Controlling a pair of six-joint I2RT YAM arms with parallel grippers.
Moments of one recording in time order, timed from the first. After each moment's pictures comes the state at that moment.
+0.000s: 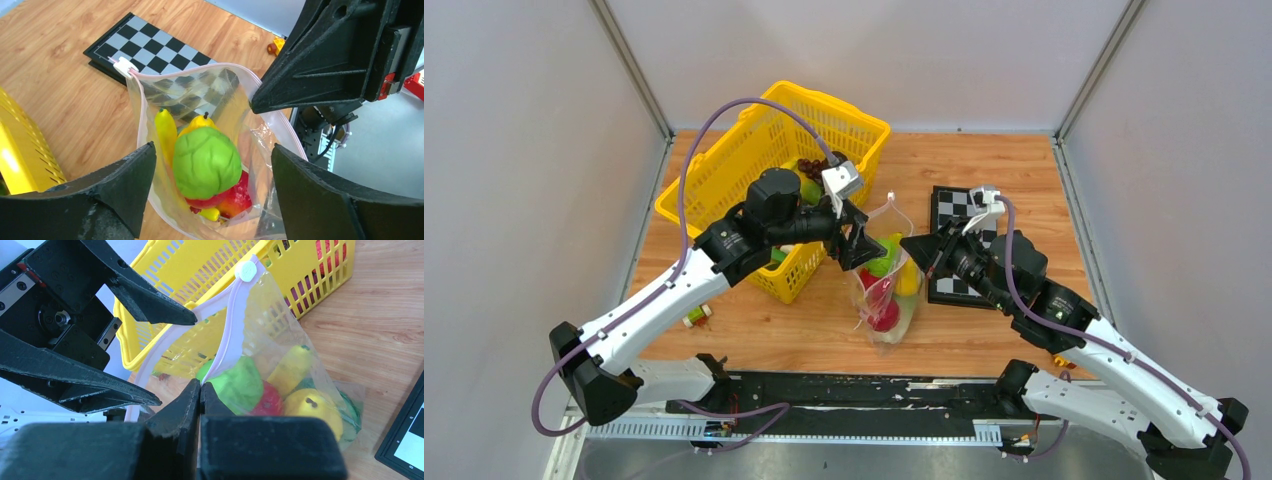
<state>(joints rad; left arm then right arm) -0.80 1.21 1.22 -0.30 0.45 -0.08 0.89 0.76 0.91 -0.30 0.19 0.66</state>
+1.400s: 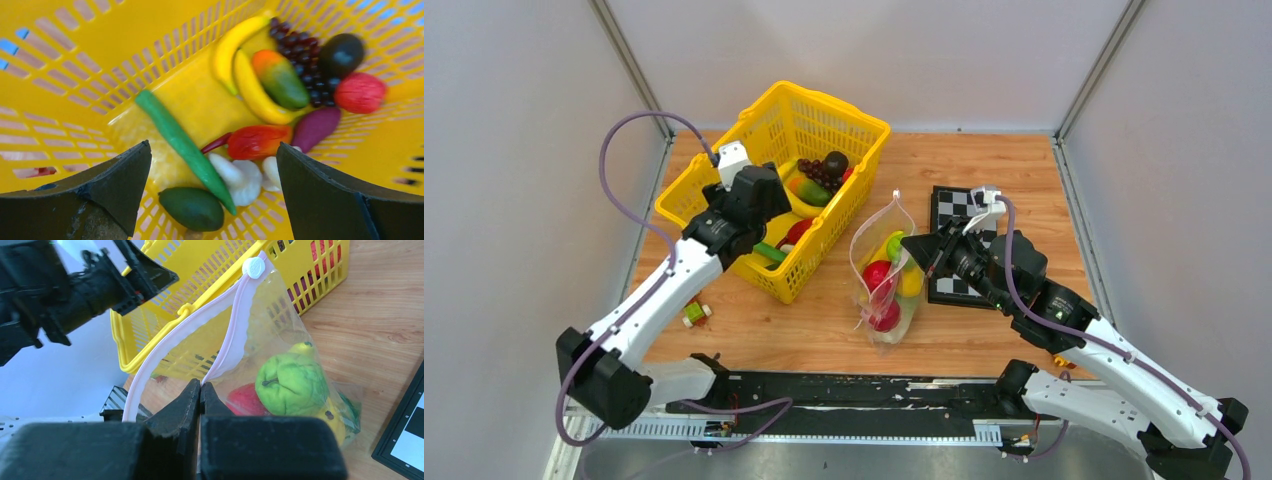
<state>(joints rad) -0.54 1.18 1.13 -0.52 -0.65 -0.58 0.89 0.76 0.91 -0.30 0.20 0.66</state>
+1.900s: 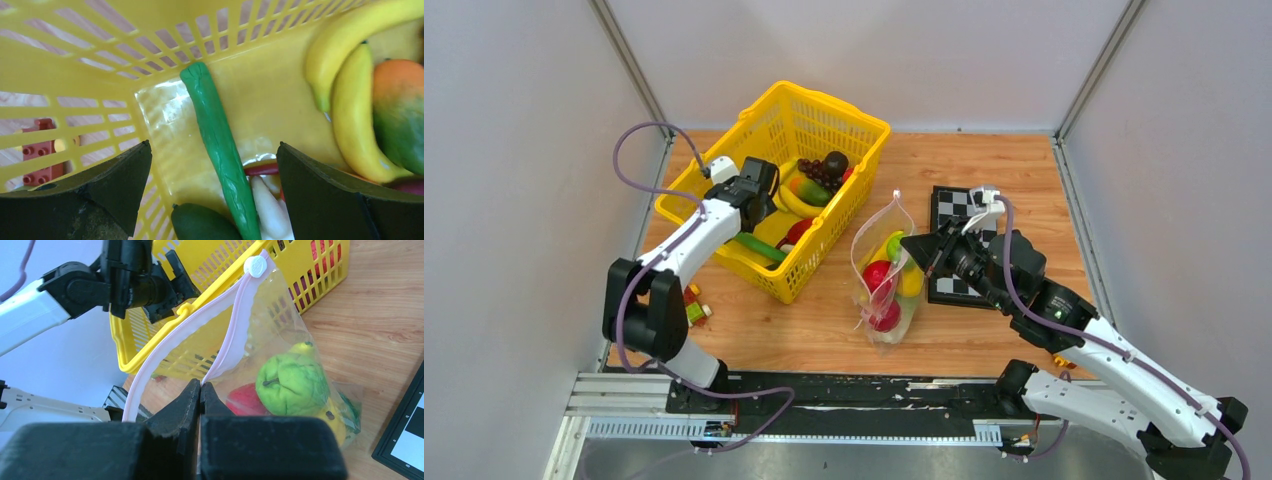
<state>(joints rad) -0.33 1.52 1.19 -0.68 -0.65 -0.85 0.89 0.77 0.91 -0.30 0.20 0.66</state>
